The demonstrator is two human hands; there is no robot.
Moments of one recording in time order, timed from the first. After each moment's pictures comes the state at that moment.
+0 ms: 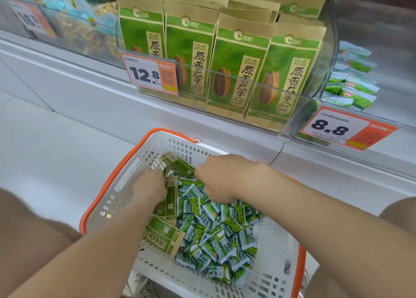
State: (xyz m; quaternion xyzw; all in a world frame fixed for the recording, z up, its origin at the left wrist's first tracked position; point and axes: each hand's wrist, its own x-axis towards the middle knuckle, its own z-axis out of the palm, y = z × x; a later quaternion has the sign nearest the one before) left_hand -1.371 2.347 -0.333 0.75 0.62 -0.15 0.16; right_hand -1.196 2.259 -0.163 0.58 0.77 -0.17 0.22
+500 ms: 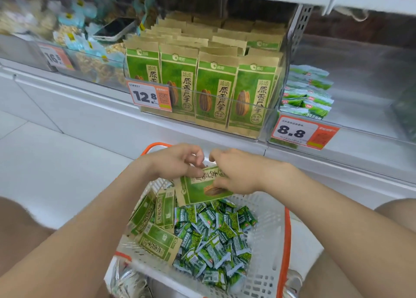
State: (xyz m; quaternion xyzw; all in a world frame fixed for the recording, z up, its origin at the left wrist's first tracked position) left_hand -1.324 2.337 -0.179 0.76 0.33 -0.01 0.56; right_hand -1.144 2.222 -0.137 0.64 0.74 -0.18 0.09
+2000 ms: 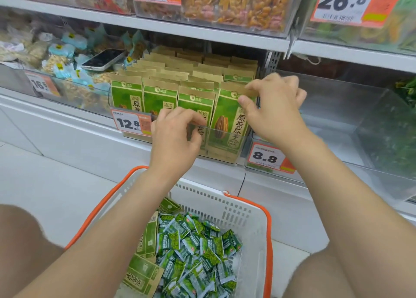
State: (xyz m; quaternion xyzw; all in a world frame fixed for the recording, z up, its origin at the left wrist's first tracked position) left_hand -1.255 2.311 -0.100 0.81 0.37 0.43 0.12; right_hand -1.065 2.235 -0.021 0.77 0.56 0.13 -0.27
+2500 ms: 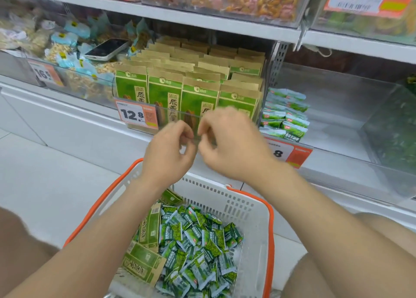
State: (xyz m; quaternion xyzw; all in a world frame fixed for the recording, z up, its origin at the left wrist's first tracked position) left_hand -1.284 2.315 -0.139 0.83 0.35 0.40 0.17; right_hand -1.141 2.221 -0.051 0.64 0.73 0.11 -0.22
